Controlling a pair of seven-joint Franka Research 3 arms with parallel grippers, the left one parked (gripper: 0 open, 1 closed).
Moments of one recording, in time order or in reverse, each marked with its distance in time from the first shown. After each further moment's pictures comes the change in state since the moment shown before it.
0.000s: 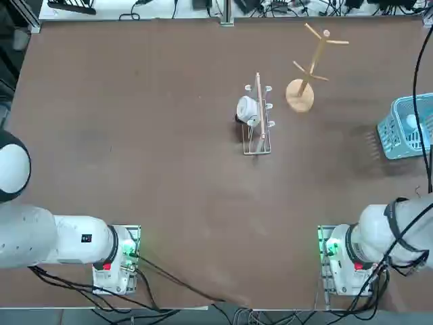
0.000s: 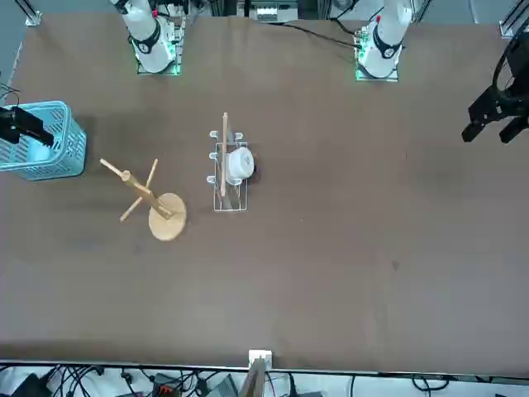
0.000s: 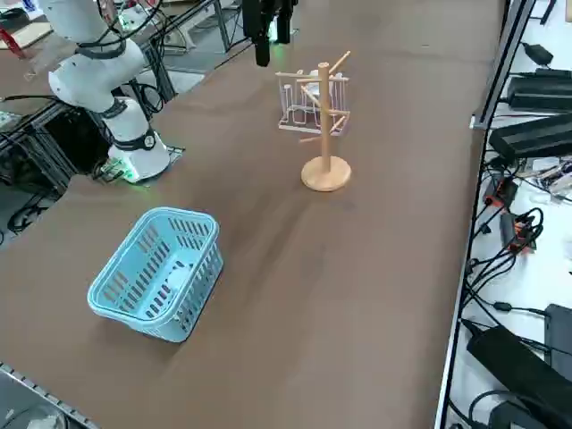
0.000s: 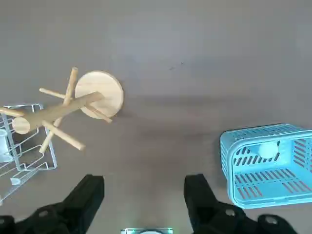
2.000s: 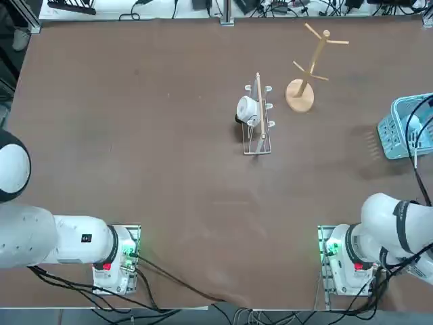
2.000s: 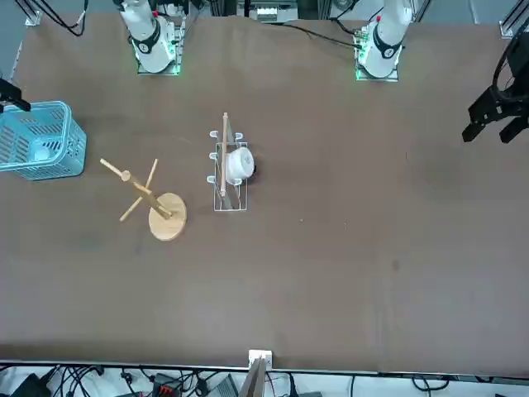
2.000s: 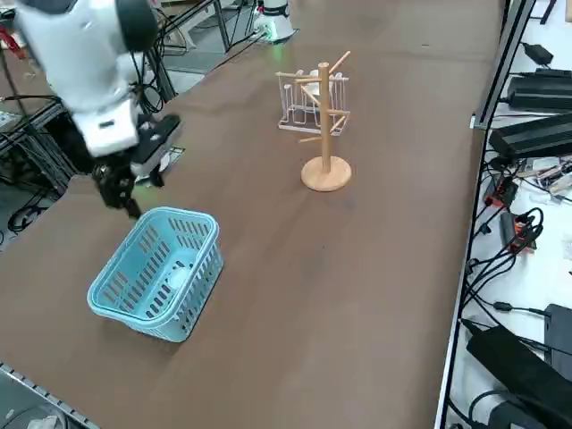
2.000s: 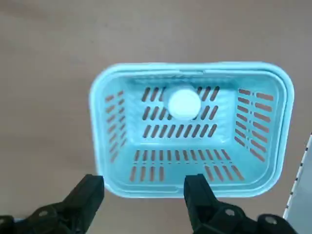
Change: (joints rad) arm -0.380 -0.271 -0.248 -0.844 -0.044 0.626 -0.737
